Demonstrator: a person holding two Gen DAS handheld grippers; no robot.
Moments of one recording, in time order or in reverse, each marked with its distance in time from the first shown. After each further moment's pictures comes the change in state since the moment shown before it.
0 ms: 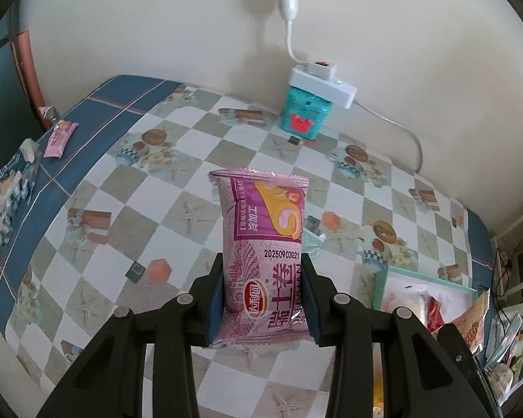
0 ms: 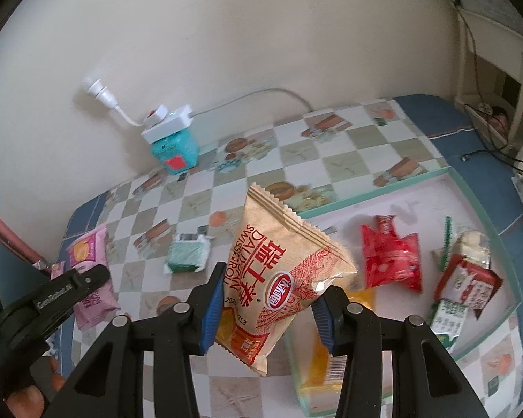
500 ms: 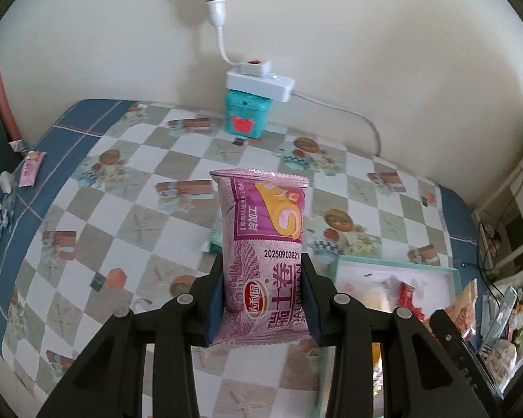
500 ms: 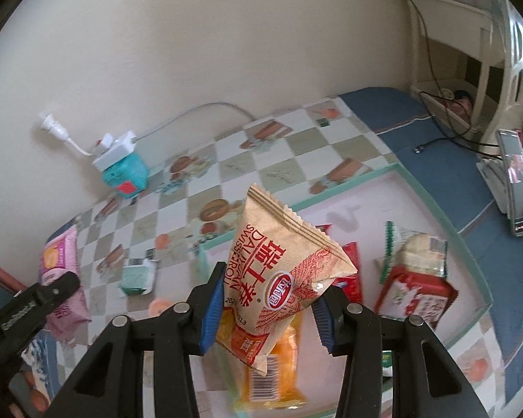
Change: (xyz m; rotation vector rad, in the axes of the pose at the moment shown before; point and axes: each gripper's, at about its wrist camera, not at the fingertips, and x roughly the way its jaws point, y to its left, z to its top) left arm -0.007 -0.062 -0.008 0.116 -0.008 -0.071; right arm 0.000 -0.064 0.015 0.101 -0.017 -0.108
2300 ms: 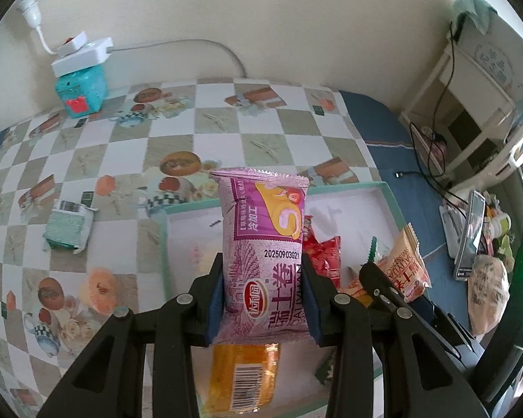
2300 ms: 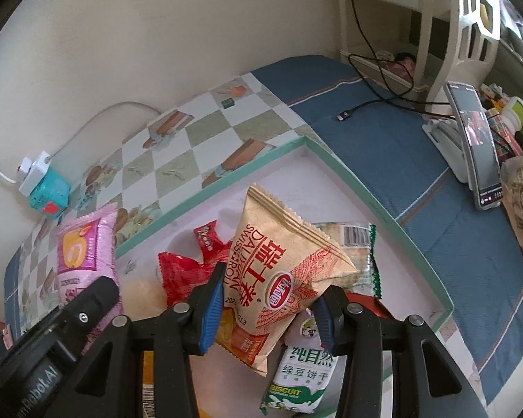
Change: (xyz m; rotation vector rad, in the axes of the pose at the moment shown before) left arm 0.054 -0.148 -0.046 0.299 0.188 -0.232; right arm 0.038 -0.084 0.007 0.136 0.073 -0.182
